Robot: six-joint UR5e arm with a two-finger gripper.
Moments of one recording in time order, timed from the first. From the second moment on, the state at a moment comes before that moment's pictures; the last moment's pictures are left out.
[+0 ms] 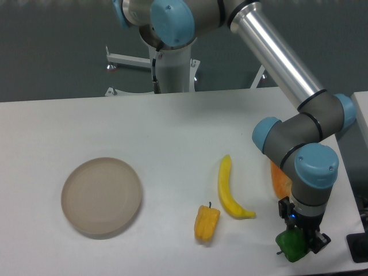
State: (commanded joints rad) arm 2.36 -2.54 -0.70 -1.17 1.56 1.55
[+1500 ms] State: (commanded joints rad) arm 1.92 -2.09 -1.30 -1.18 1.53 0.55
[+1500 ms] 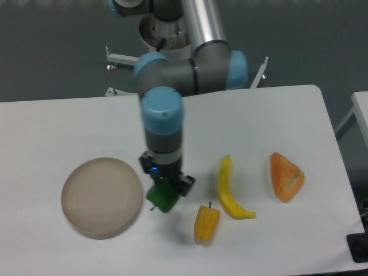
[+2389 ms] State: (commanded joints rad) arm 1.82 -2.13 -1.43 -0.98 1.45 0.53
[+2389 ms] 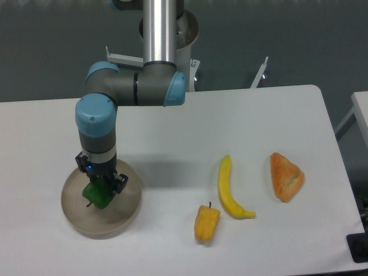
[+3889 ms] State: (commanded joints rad) arm 1.83 -2.12 -1.44 -0.98 1.45 0.52
